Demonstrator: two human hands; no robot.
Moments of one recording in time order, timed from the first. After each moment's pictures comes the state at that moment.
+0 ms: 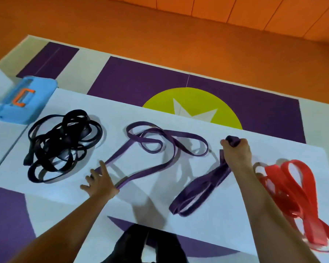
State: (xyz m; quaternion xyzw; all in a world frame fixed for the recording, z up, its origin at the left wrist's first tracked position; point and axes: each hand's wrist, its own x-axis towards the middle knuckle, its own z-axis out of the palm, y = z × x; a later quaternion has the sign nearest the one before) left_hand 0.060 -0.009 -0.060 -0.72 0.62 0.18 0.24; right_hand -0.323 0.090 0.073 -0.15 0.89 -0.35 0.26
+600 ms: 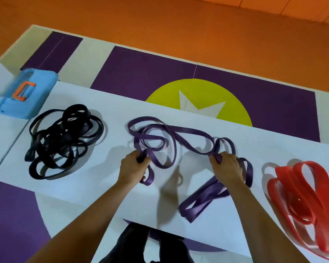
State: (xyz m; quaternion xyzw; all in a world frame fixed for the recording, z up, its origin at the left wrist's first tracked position) left_hand -0.035 -0.010 -0.005 -0.65 0.62 0.43 -0.10; right_hand -0.319 0.104 -0.019 -0.32 0.90 -0.07 0.29
